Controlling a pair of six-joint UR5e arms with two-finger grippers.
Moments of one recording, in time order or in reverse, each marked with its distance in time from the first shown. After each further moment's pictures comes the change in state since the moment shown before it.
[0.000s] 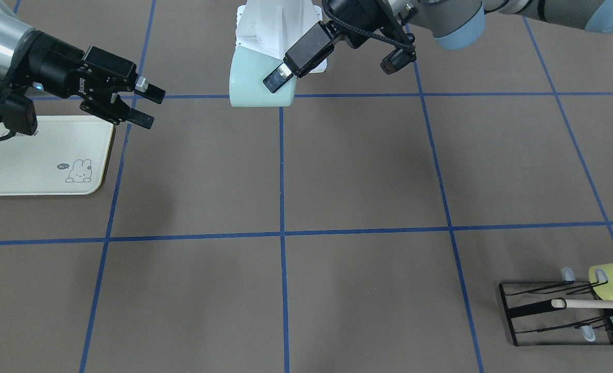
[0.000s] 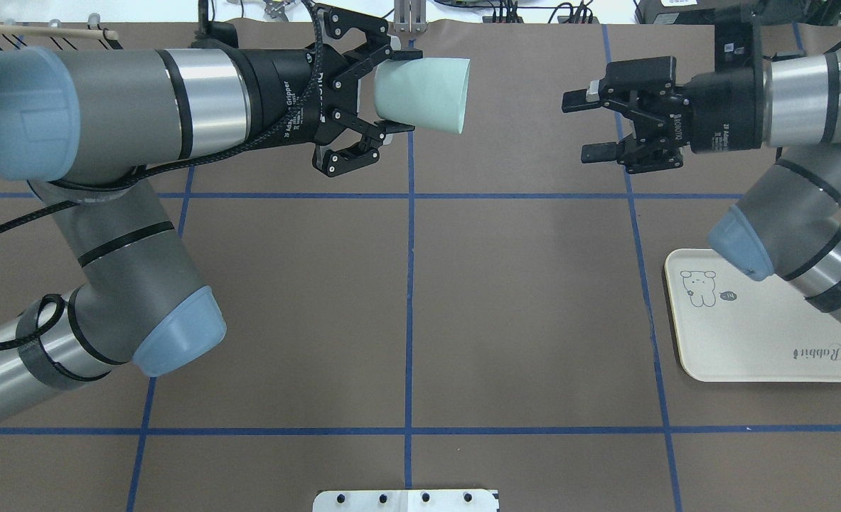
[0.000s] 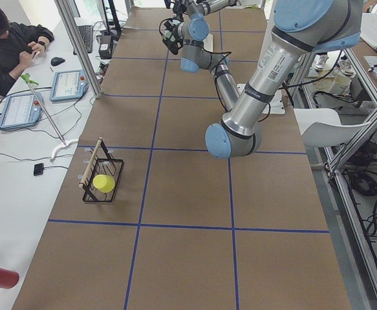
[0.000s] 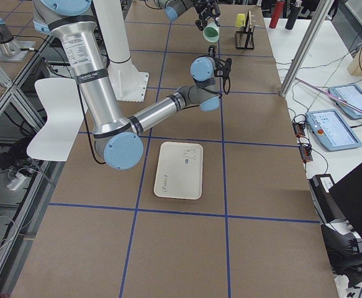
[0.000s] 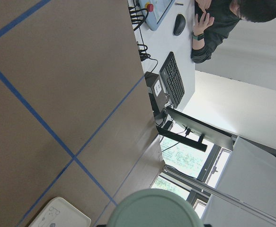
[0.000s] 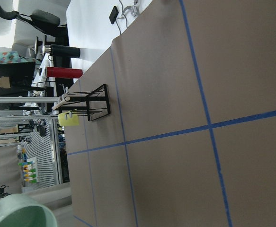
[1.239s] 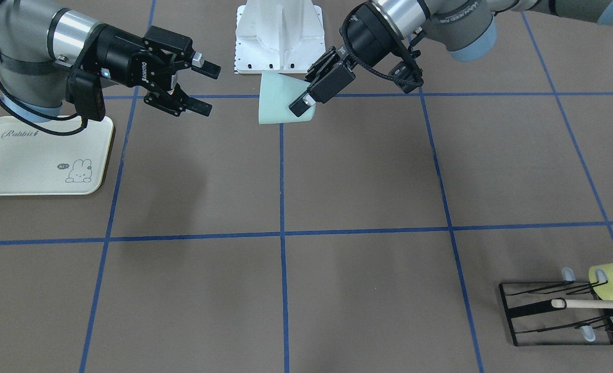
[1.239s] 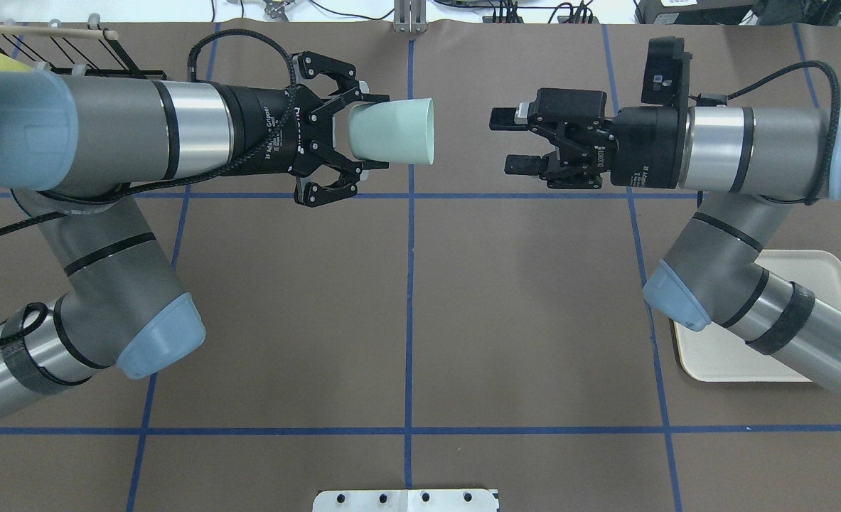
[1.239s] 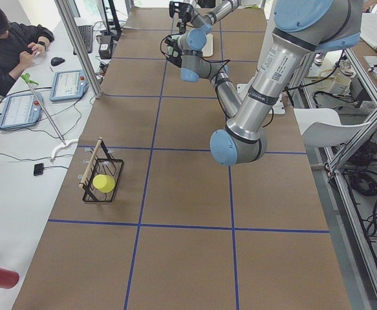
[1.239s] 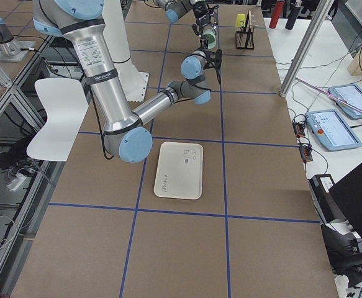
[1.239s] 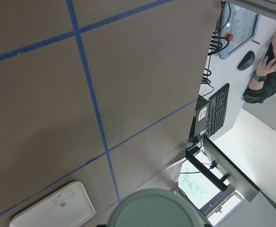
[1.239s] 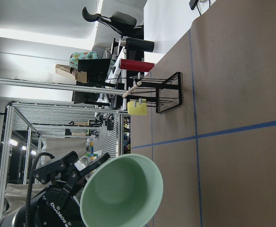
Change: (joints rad) left arm -0.004 0.072 0.007 0.002 -0.099 -0.225; right arm -0.127 0.051 -0.008 0.073 -0.208 -0.085
